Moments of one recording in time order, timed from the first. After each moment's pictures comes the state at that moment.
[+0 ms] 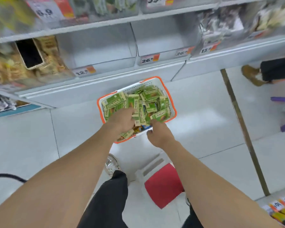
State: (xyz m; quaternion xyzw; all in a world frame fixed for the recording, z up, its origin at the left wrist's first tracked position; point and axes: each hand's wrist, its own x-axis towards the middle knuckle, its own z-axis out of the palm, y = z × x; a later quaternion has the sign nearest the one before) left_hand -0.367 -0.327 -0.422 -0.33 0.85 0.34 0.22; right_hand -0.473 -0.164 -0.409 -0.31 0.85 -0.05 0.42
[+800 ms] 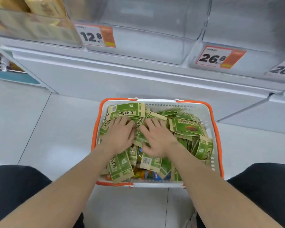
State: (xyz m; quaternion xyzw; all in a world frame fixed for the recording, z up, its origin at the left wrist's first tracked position) left_hand -0.361 -0.362 -0.753 -0.44 0.88 0.19 0.02; right_hand -0.559 -0.304 -0.739 -0.83 0.55 0.07 0.11
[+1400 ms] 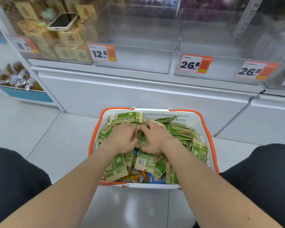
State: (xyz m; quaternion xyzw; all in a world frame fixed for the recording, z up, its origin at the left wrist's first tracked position) left_hand -0.385 -0.329 -0.732 -0.46 0.87 0.18 0.00; right_hand -0.567 -0.290 -0.733 -0.77 0.62 0.08 0.15
